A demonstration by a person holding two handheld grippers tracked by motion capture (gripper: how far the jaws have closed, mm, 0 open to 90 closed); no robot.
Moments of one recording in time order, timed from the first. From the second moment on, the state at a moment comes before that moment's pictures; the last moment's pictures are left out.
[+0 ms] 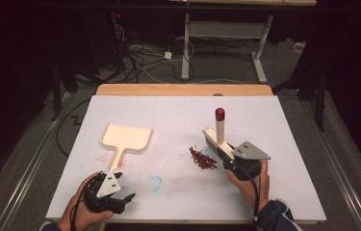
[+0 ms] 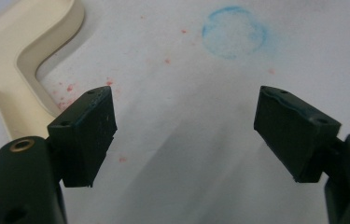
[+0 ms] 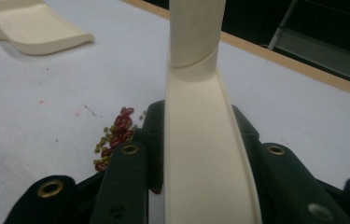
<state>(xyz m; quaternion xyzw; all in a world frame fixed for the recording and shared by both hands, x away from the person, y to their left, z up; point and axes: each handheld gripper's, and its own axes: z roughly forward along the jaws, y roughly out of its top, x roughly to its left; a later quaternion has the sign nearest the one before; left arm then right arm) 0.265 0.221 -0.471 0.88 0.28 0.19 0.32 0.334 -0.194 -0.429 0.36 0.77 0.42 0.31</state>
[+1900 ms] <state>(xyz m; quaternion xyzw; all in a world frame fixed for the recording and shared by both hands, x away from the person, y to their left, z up) 0.268 0.218 -0.475 0.89 0.28 0.19 0.31 0.412 -0.347 -0.411 0.39 0.86 0.31 0.08</state>
